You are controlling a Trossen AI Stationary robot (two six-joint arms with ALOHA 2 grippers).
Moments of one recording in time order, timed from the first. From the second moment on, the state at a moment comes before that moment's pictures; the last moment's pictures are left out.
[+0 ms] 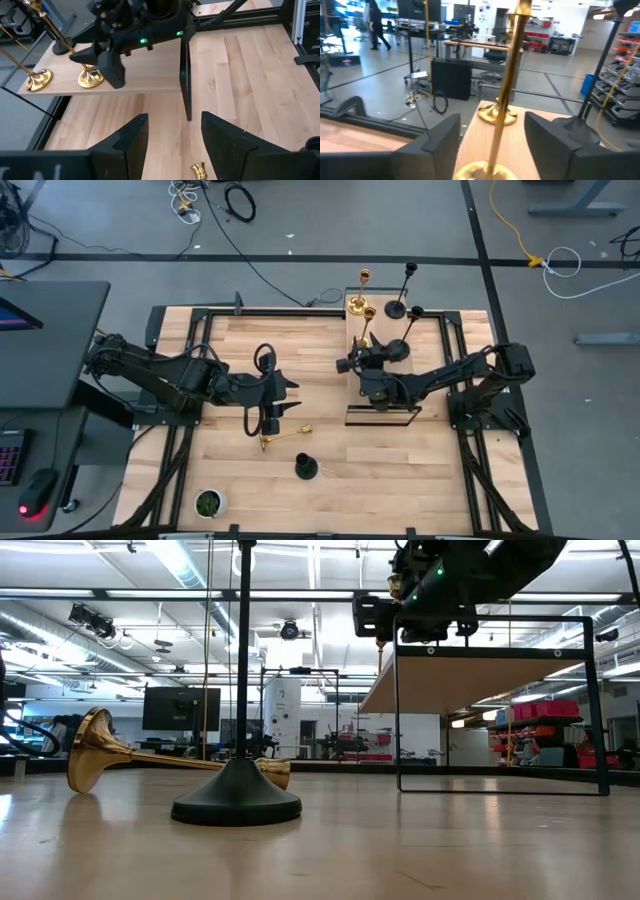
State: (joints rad) left arm -0.30 1.31 1.32 -0.60 -0.45 -0.08; right arm 0.09 1.66 0.86 0.59 1.43 0.12
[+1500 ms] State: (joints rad) left arm -0.32 1.44 1.22 -0.83 -0.17 -0.39; right arm 0.92 1.66 0.86 1.02 1.29 -0.14
